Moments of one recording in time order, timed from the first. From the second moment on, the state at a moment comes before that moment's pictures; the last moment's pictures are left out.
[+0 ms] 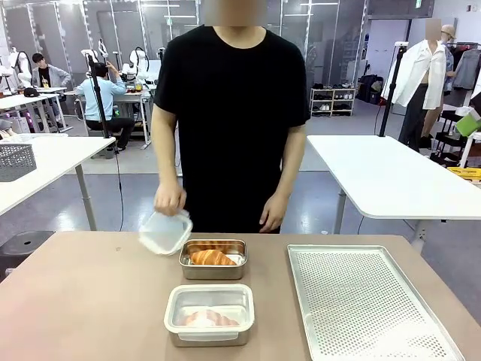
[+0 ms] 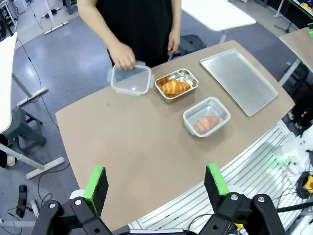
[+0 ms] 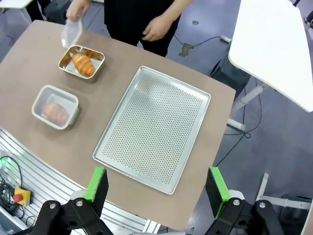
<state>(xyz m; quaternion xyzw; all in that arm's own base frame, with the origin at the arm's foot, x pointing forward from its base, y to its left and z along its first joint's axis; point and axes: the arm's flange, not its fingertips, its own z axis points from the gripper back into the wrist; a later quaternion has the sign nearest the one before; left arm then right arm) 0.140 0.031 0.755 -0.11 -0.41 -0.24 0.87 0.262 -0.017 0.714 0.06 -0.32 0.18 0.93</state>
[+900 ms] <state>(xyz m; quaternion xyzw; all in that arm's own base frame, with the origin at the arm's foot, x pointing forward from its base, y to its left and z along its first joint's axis) 0.140 0.031 0.755 -0.11 -0.41 -0.24 0.87 0.262 -0.017 0.714 0.06 -0.32 0.18 0.93</state>
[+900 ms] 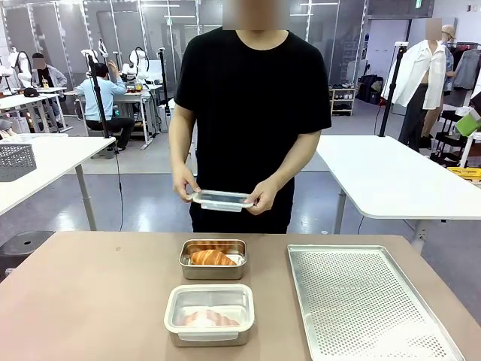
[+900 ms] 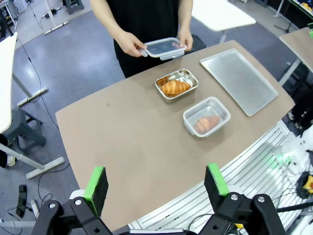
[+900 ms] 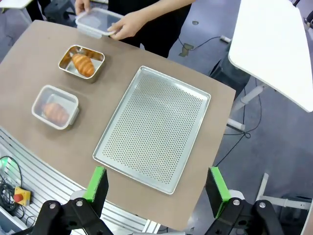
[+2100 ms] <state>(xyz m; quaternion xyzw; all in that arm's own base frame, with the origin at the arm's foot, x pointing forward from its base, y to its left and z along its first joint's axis) 0.140 0.031 0.755 -0.11 -0.41 -0.24 0.87 0.262 -0.017 0.714 0.06 -0.32 0.18 0.93</state>
